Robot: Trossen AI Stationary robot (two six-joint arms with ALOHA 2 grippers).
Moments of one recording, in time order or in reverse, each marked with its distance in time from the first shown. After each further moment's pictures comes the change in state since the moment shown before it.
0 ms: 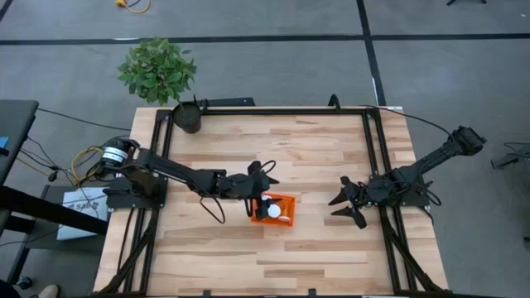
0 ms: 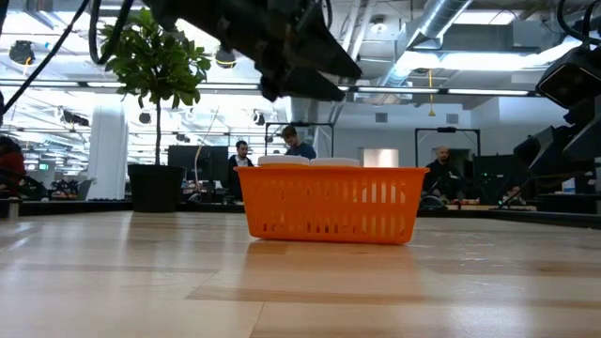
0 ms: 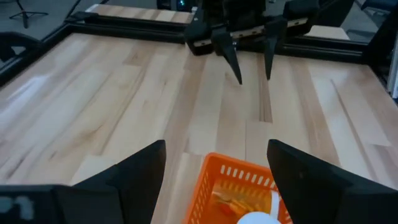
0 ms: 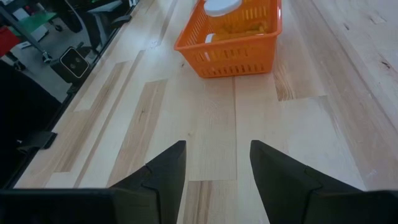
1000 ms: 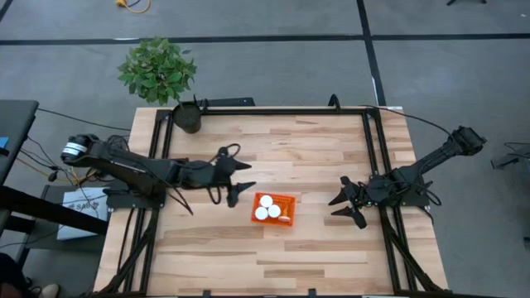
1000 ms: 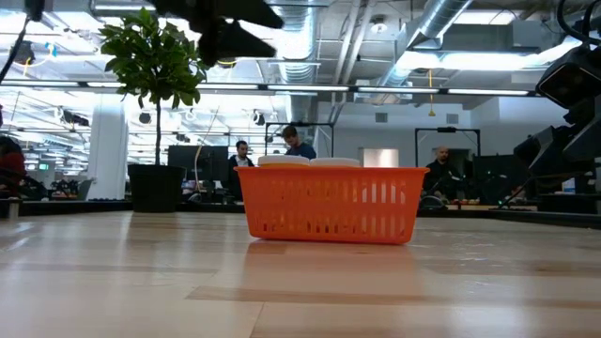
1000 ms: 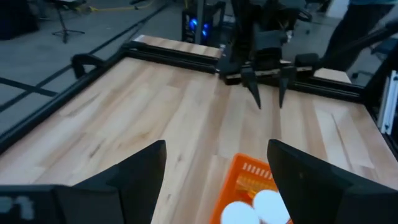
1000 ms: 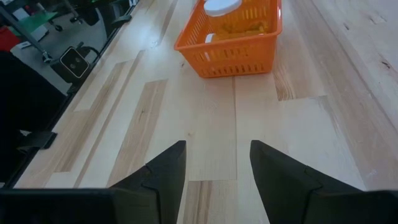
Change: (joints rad) left arm -0.001 -0.431 -0.203 -0.128 -0.093 -0.049; right arm 0.000 0.000 0.000 0.000 0.000 0.000
